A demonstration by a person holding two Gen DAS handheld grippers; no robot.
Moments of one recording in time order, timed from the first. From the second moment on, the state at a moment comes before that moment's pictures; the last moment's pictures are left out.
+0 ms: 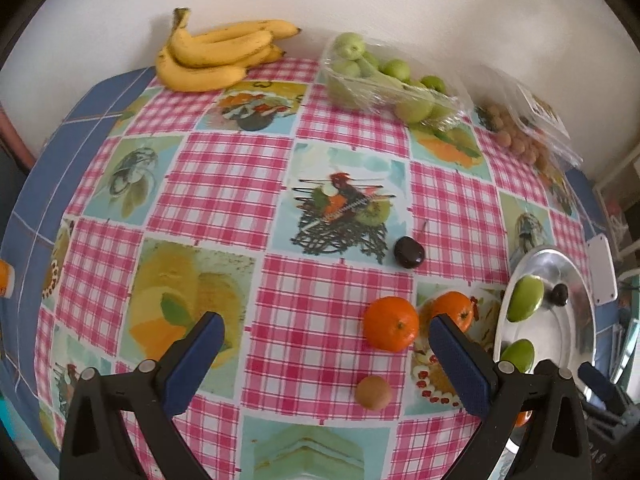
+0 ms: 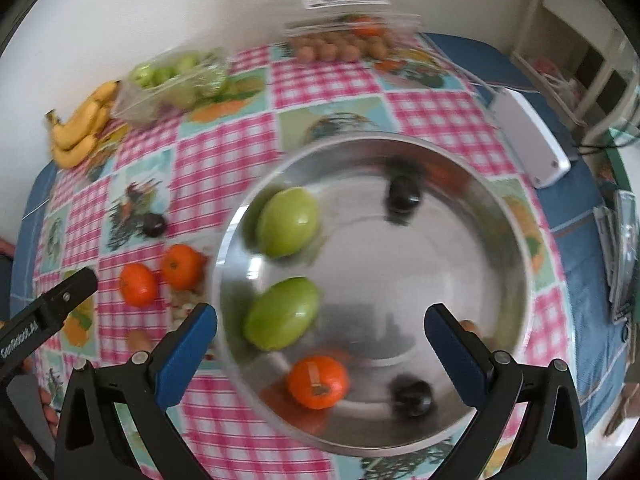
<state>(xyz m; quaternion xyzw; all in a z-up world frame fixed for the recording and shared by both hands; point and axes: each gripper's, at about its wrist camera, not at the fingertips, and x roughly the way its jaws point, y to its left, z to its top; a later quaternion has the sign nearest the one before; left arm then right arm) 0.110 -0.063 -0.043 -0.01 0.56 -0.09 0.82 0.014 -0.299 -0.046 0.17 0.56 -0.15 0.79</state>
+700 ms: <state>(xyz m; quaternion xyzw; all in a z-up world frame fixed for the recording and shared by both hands) 0.122 -0.025 -0.040 -0.08 0.54 -0.08 0.84 0.062 -0.226 -0.041 0.14 0.53 -0.04 0.83</state>
